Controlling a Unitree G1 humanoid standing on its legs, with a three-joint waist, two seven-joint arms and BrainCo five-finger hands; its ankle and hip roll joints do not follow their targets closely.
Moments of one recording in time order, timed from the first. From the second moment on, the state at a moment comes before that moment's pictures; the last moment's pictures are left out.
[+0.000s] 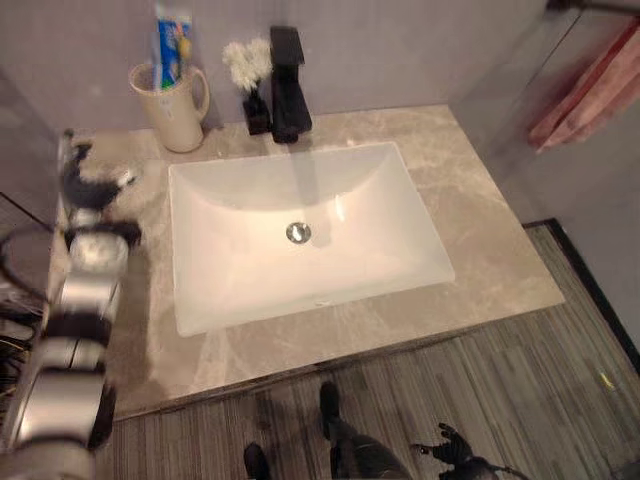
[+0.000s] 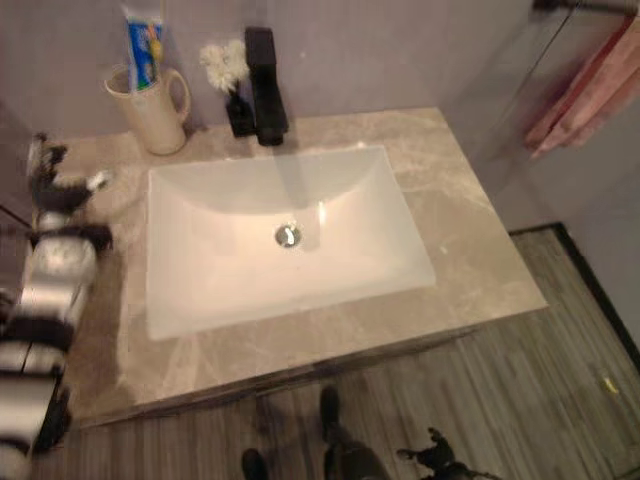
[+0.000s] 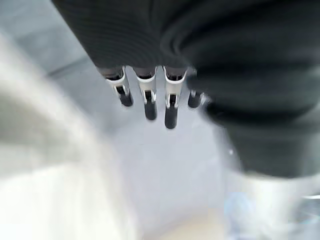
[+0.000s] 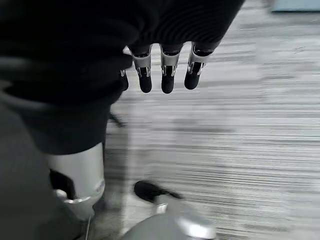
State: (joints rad) left arm -0.22 0.72 0.16 0.31 -0.25 -0.18 0.47; right arm 0.06 -0.28 0.28 1.05 0.10 -0.08 -0.14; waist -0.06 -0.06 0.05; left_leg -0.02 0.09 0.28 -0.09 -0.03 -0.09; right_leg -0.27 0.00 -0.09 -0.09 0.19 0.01
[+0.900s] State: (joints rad) left arm 0.04 0.21 -0.26 1.27 0.13 -0.02 0.08; right arm -0.02 -0.35 0.11 1.02 0.10 -0.06 -0.09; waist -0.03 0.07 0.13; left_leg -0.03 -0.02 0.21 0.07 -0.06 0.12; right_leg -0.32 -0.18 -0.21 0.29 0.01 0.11
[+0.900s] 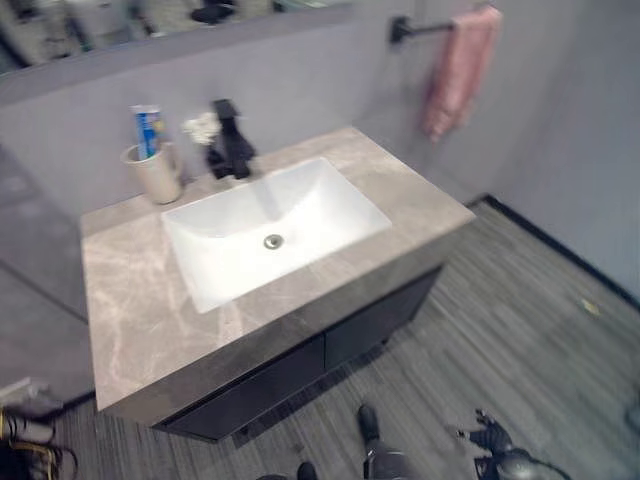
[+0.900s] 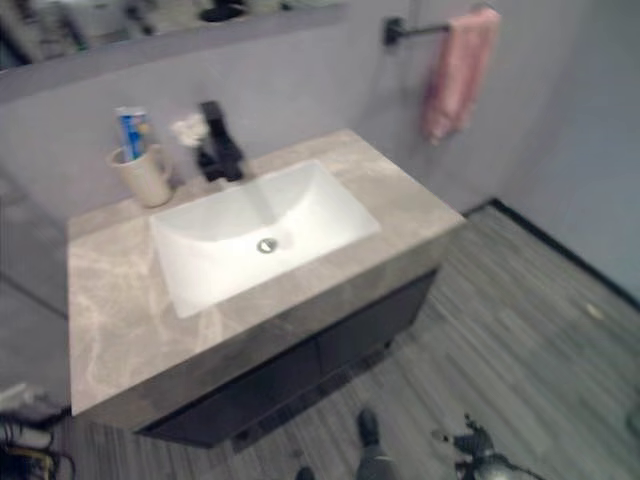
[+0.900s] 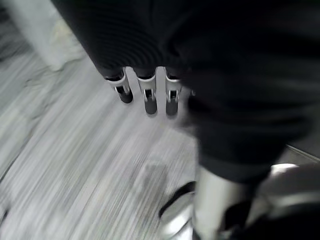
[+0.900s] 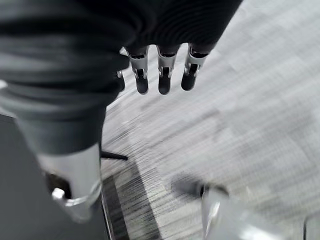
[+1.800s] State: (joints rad) left arm -0.08 0.32 -0.17 0.88 -0.16 -0.10 0.17; right arm 0.05 -0.37 0.12 0.97 0.24 -0.10 -0.13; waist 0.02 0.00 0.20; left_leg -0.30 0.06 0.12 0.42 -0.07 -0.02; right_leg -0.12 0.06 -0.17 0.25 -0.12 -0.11
